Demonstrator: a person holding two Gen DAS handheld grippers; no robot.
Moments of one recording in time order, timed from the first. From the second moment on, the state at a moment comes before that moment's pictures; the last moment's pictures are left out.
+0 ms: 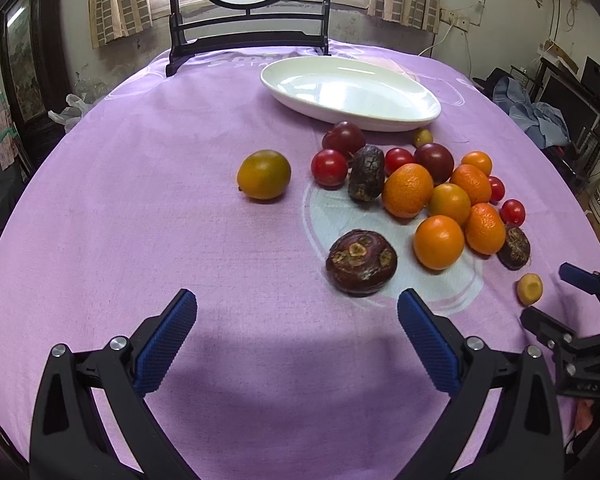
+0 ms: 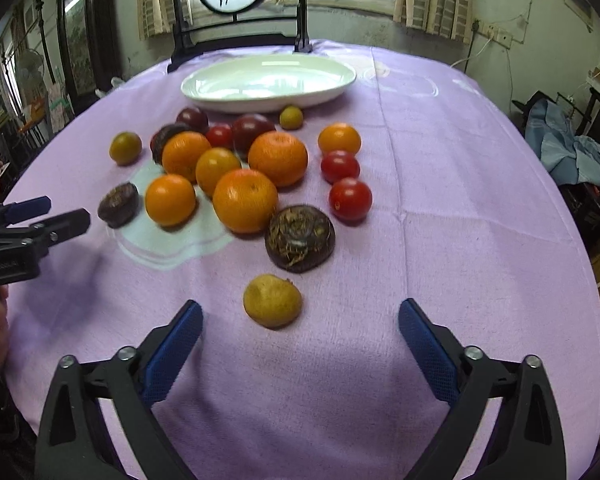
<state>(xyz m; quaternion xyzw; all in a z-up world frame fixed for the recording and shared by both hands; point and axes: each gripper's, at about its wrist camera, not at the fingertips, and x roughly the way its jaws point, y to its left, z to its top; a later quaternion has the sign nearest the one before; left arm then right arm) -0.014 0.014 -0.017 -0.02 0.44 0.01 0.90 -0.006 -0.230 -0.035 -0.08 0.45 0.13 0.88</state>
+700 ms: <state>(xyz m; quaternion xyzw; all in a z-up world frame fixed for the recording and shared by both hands) 0.016 -0.018 -0.030 0.01 0.47 -0.04 0.88 -0.018 -0.242 -0.025 -0.05 0.42 0.18 0.89</state>
